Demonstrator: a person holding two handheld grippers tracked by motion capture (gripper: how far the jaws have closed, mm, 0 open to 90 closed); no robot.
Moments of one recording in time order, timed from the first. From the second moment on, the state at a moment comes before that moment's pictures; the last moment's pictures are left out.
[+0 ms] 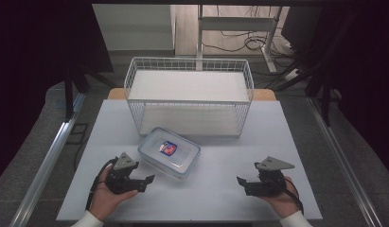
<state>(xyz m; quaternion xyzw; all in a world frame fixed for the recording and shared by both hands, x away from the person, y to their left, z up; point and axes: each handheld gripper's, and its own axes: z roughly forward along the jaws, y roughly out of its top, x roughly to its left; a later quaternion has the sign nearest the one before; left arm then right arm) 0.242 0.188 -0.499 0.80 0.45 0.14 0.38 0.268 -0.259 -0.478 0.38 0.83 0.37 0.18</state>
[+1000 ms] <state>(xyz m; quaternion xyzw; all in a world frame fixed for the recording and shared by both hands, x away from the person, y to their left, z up) 0.236 0.186 -0.490 0.80 0.42 0.15 0.39 0.264 -0.258 -0.473 0.38 0.82 0.38 0.17</state>
